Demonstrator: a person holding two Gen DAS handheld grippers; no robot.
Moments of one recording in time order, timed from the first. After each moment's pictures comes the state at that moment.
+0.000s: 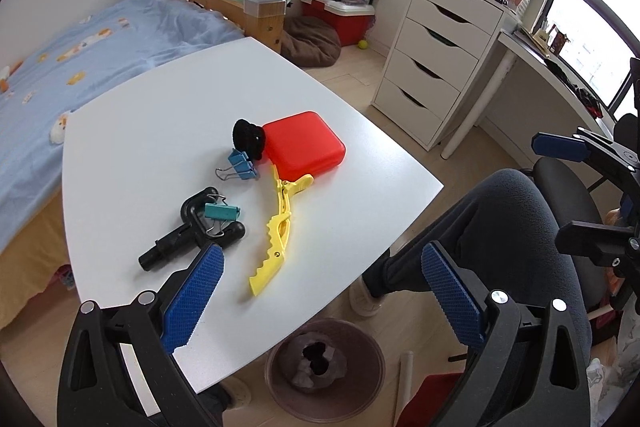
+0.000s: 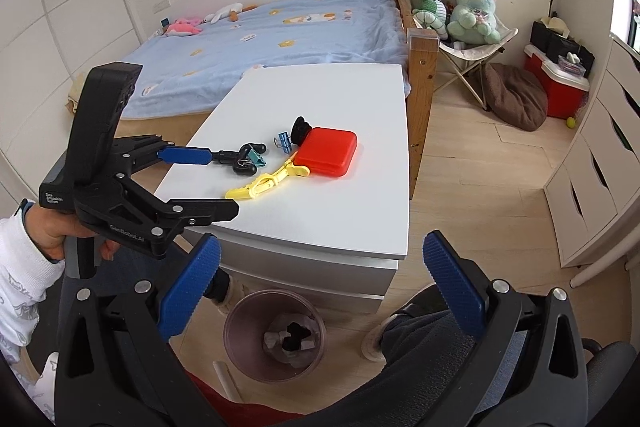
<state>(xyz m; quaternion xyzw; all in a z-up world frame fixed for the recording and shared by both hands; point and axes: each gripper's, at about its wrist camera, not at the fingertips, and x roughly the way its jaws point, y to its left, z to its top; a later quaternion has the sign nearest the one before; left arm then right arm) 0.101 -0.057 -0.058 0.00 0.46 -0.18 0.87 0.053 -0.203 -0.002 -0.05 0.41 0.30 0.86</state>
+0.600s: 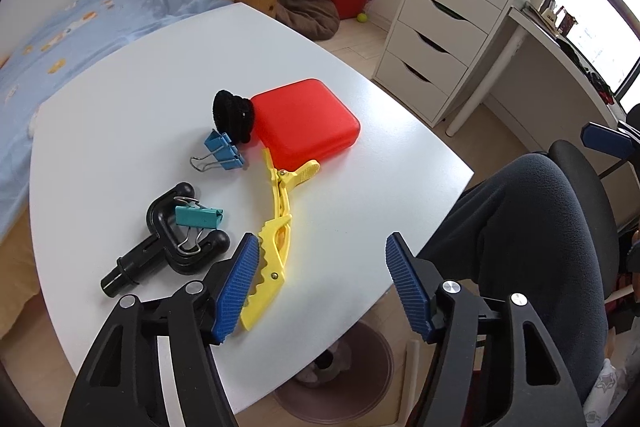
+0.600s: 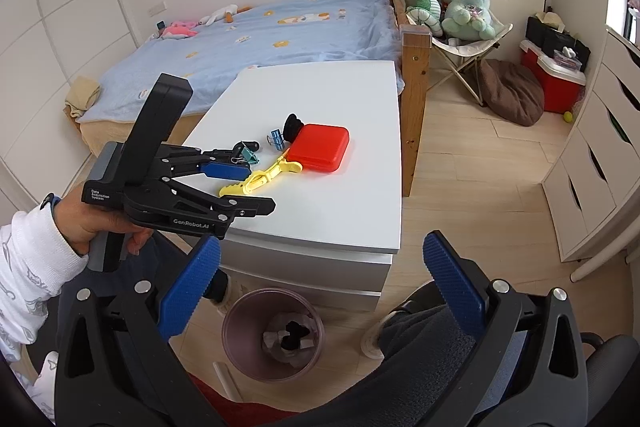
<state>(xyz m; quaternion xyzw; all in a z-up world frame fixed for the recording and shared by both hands) 0.134 -0.064 -0.092 0.01 0.50 -0.18 0.85 0.052 -0.212 -0.006 -0.04 0.41 0.29 0.86</state>
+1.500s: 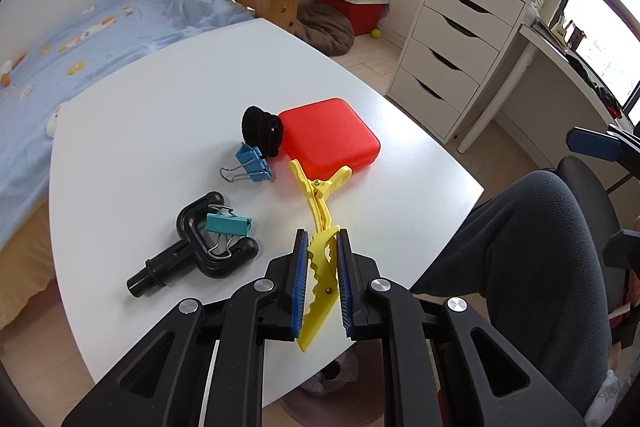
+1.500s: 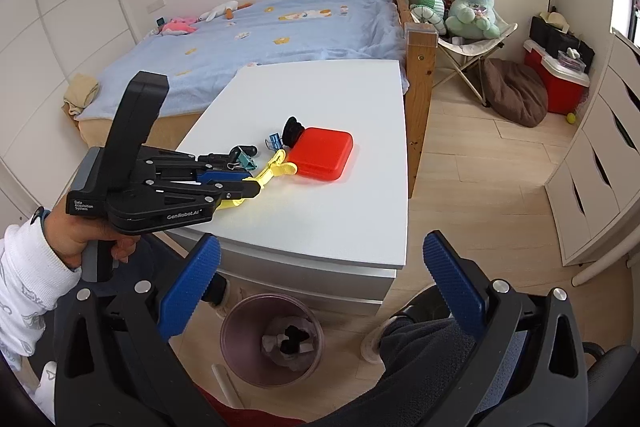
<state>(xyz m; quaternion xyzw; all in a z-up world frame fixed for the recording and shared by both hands) 0.127 -0.052 -0.080 0.00 0.47 -0.16 0.87 0.065 -0.198 -0.012 -0.05 0.42 0.29 0.86</state>
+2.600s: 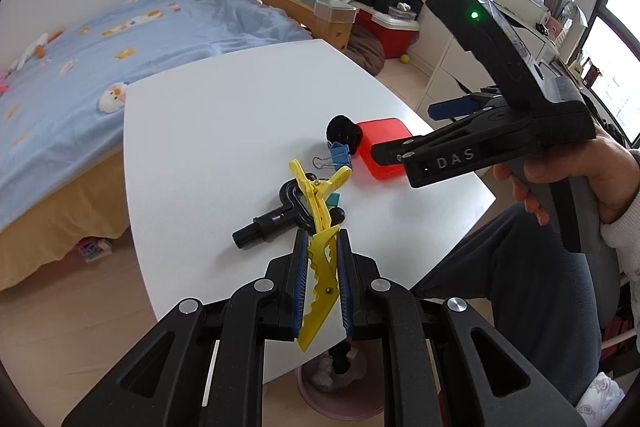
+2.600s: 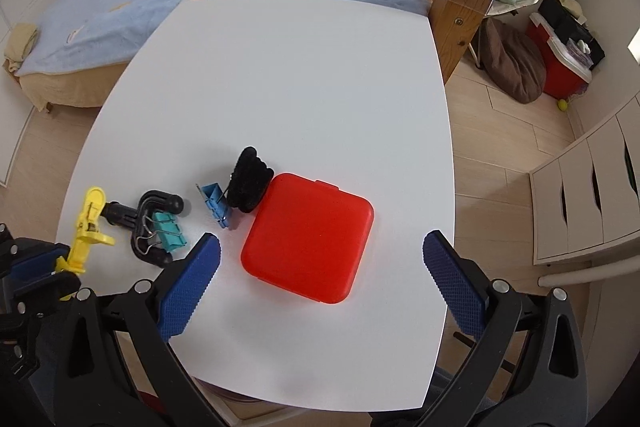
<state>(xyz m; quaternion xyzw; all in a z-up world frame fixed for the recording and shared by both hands) 0.095 0.012 -0.057 -0.04 0.45 -0.11 0.88 0.207 -0.070 -0.077 -0.16 0.54 0.21 0.80</state>
